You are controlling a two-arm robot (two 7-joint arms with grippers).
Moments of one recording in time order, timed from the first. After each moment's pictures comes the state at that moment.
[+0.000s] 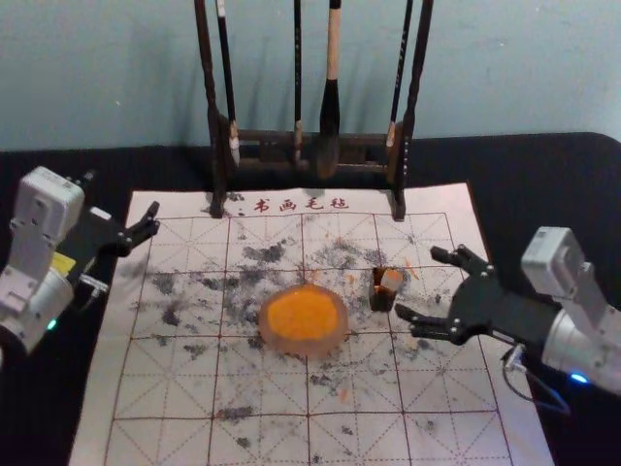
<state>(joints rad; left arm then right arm) -0.20 0.60 0.45 -1.41 -0.25 -0.12 0.03 0.13 0.68 -0.48 -1.52 0.32 -0.17 0.47</state>
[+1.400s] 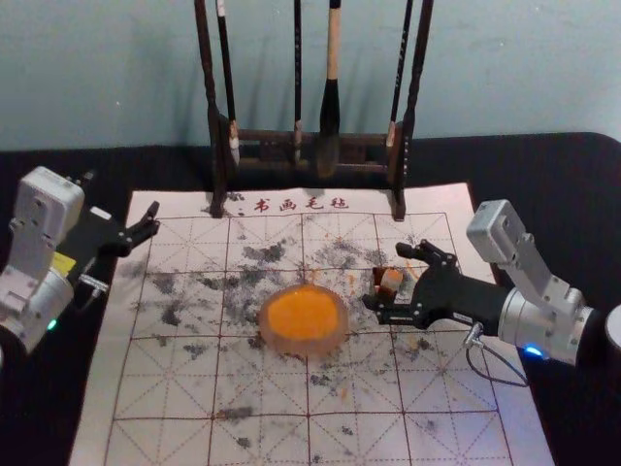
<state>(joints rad) -0.20 0.60 0.45 -1.41 -0.25 -0.12 0.03 0.26 0.52 -0.48 -1.34 0.26 -0.06 0.58</state>
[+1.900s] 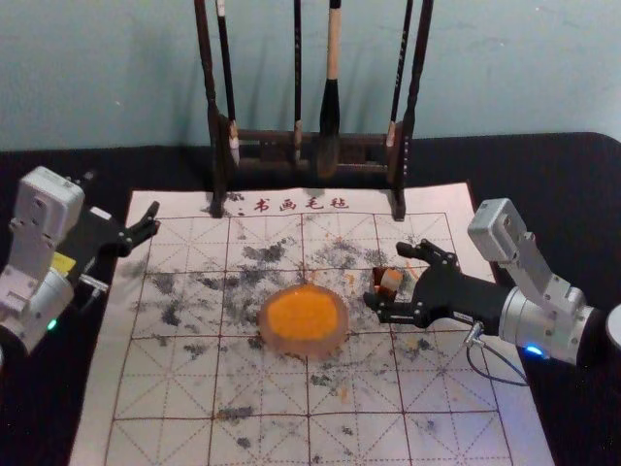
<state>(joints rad) -0.20 0.60 0.45 -1.41 -0.25 -0.12 0.03 0.26 0.52 -0.48 -1.34 0.26 -0.06 0.58</state>
